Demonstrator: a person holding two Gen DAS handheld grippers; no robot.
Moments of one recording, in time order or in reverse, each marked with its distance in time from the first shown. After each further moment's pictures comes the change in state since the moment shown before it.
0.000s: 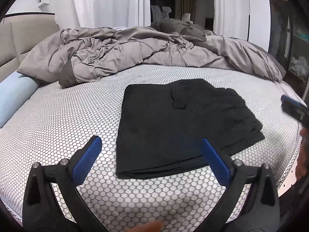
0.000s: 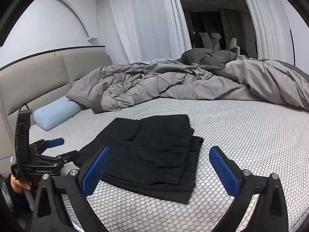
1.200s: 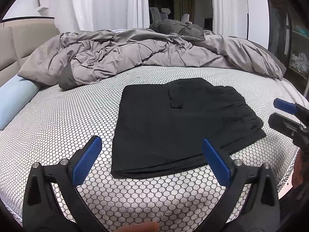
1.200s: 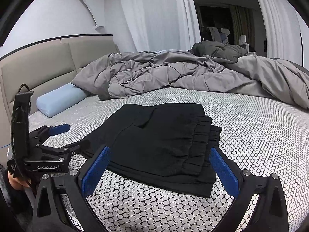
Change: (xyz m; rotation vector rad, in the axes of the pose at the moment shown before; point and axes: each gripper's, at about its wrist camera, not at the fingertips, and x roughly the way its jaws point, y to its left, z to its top) left arm 0.017 -0.002 -0.001 0.026 -0.011 0.011; right arm 0.017 0.018 -0.013 -0.058 0.052 0.022
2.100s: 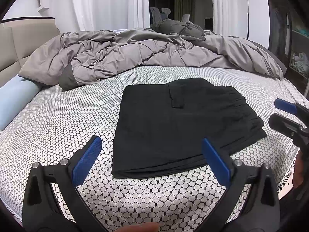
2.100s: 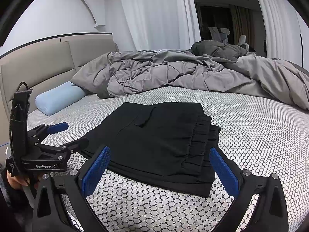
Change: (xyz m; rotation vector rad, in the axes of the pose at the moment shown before) left arm 0.004 0.009 0.000 0.008 -0.003 -0.007; right arm 0.000 -0.003 0.000 -0.006 0.003 -0.004
